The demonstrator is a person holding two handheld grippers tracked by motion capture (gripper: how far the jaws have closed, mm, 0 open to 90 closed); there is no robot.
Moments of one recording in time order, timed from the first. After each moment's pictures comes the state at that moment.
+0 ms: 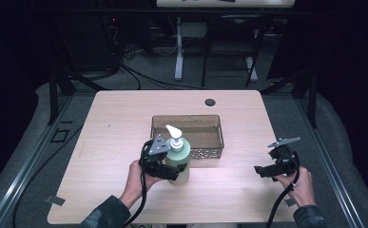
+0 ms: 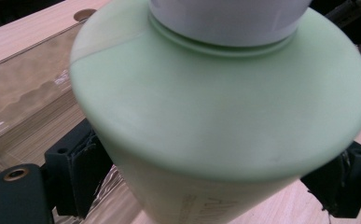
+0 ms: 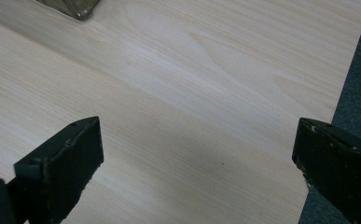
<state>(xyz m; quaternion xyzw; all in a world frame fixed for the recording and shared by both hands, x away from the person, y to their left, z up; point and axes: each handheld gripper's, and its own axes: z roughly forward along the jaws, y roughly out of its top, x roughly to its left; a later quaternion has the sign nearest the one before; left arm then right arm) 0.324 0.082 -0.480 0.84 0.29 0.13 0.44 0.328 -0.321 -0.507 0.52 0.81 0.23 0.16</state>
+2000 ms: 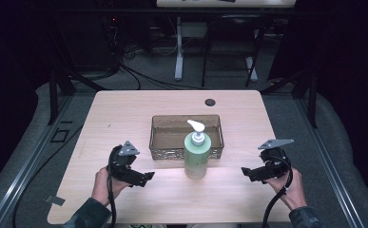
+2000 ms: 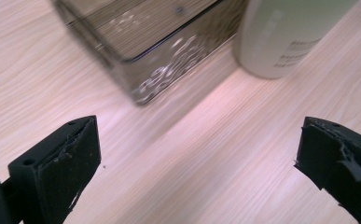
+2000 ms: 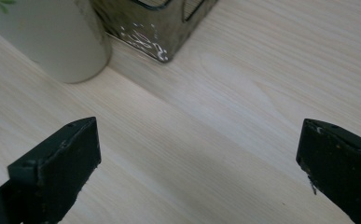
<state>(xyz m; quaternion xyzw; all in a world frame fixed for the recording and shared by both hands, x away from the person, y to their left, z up) 0.315 0.179 -0.489 0.85 0.37 0.12 0.34 0.311 -0.281 -0.484 0.46 0.82 0.30 0.15</state>
